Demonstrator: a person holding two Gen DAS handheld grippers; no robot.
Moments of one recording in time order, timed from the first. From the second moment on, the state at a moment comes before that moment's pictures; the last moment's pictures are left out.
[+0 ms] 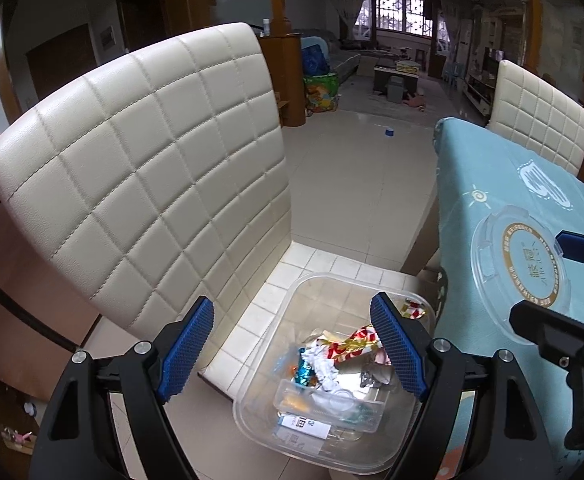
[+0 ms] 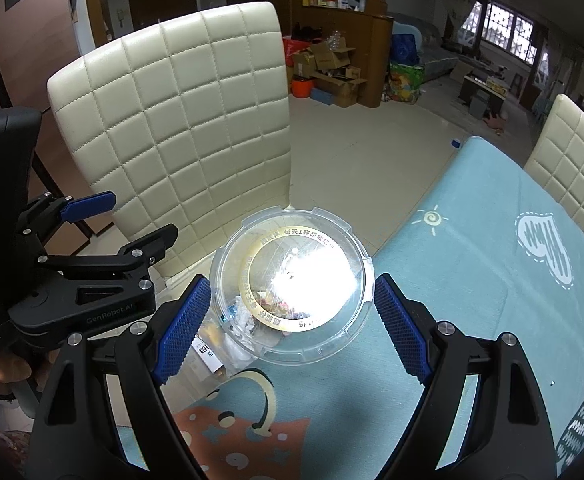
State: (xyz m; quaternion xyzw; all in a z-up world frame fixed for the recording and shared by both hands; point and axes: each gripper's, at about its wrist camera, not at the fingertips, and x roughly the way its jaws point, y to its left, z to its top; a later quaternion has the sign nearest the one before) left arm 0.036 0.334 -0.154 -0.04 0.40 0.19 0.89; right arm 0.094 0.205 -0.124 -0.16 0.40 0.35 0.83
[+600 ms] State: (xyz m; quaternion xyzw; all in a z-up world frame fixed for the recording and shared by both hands) left arm 0.027 0.333 -0.148 -0.05 0.40 0.20 0.89; right arm 0.089 0.184 -0.116 -0.14 0.40 0.34 0.84
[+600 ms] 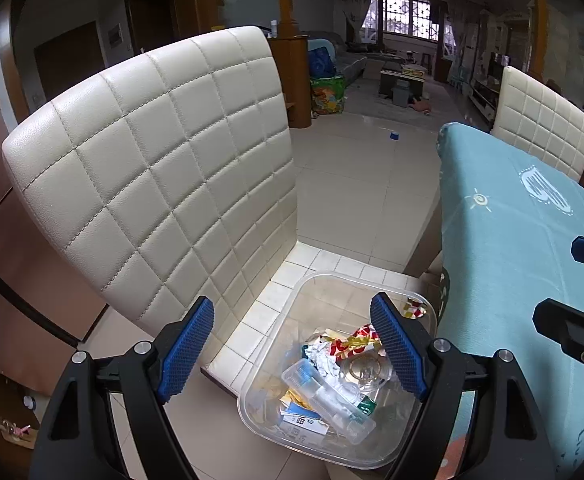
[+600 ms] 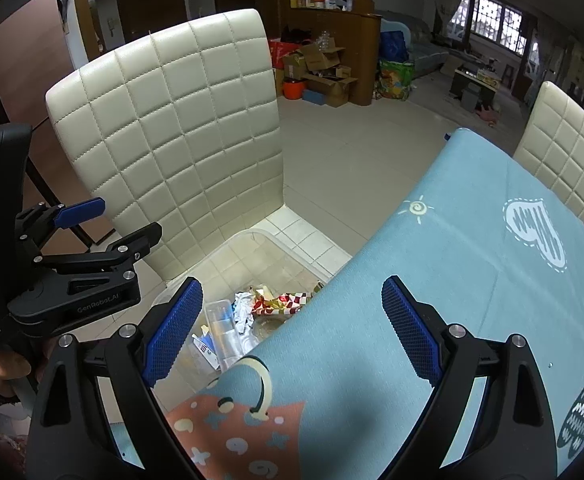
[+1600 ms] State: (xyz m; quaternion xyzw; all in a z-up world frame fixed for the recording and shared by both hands) left arm -0.001 0.258 -0.099 -0.02 0.35 0.19 0.92; right arm 0.069 0.105 -0.086 -0.10 0.40 0.28 0.87
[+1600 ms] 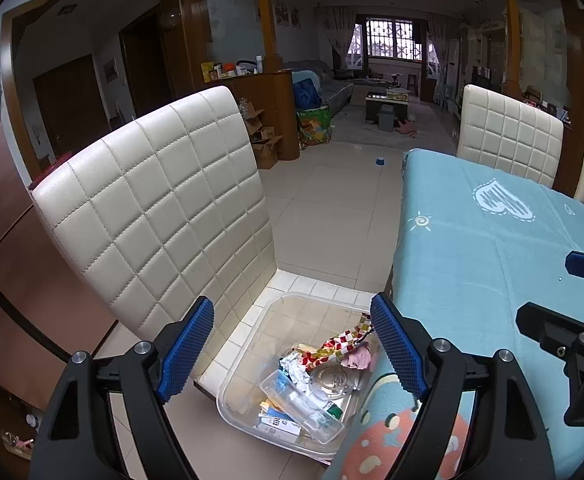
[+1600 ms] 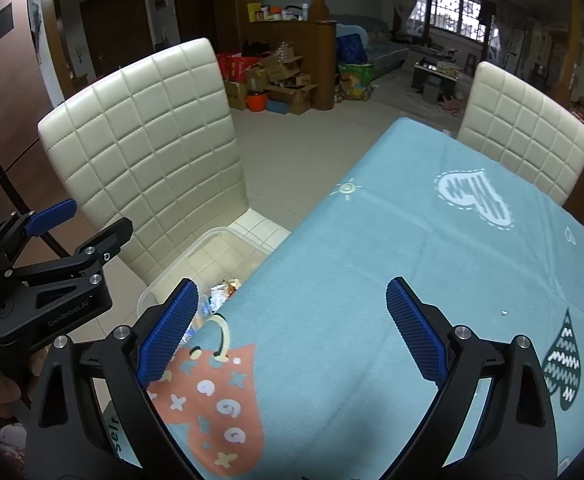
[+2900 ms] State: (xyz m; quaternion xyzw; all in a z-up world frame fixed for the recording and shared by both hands) left arm -0.009 0.124 -0.006 0.02 0.23 0.09 0.97; right arm 0.029 -0.042 0.020 -0.03 0.28 0.09 0.96
